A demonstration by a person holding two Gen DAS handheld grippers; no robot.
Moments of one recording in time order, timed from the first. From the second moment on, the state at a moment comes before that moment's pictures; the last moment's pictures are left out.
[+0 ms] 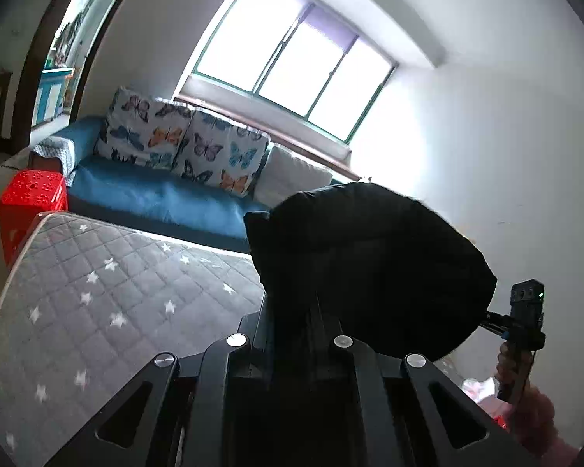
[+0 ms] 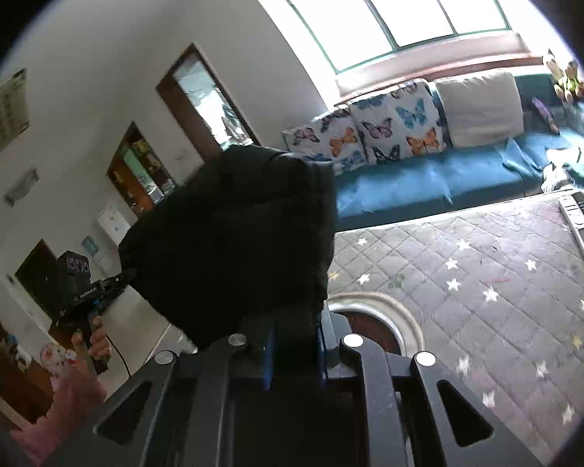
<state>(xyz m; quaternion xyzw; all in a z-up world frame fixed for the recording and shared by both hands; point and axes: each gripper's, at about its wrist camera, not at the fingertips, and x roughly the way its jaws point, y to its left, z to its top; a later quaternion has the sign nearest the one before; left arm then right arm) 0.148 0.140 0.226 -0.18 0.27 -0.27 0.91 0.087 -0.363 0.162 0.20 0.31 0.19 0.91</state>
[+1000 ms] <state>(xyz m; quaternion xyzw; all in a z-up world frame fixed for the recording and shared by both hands) -0.099 0.214 0.033 -0.22 0.36 -0.21 0.88 -0.052 -0.342 0.031 0.18 0.32 0.24 0.90</state>
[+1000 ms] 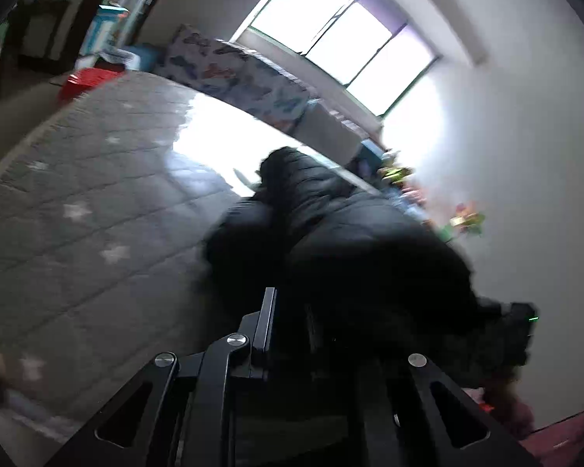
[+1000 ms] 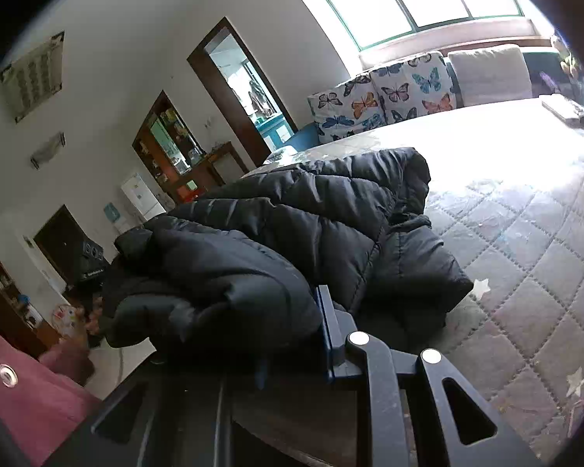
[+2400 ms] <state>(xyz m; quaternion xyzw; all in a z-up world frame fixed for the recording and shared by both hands) 0.073 -0.009 0.037 -0.07 0.44 -0.20 0.87 -0.106 -0.291 0.057 -0.05 0.33 0.14 0.93</state>
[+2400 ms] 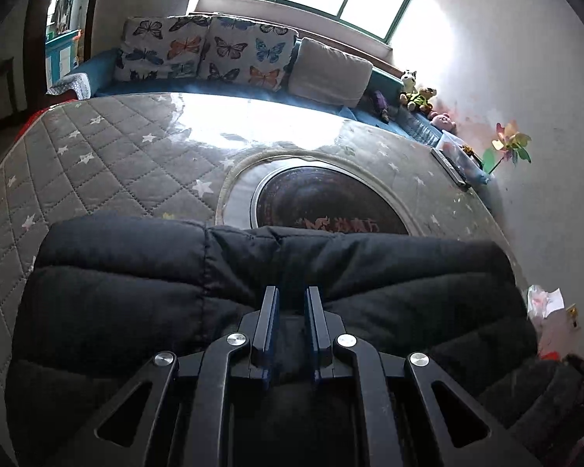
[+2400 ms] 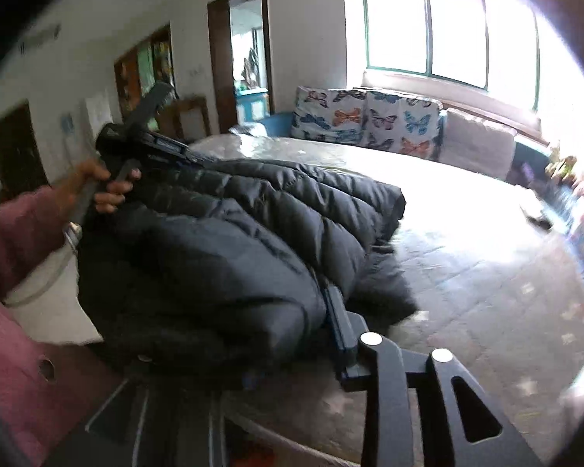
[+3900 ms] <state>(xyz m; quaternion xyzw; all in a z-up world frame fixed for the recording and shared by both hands) 0.047 0.025 0.005 -0.09 0.40 -0.27 0.87 0.077 -0.168 0.038 -0.09 0.44 0.06 0.89</state>
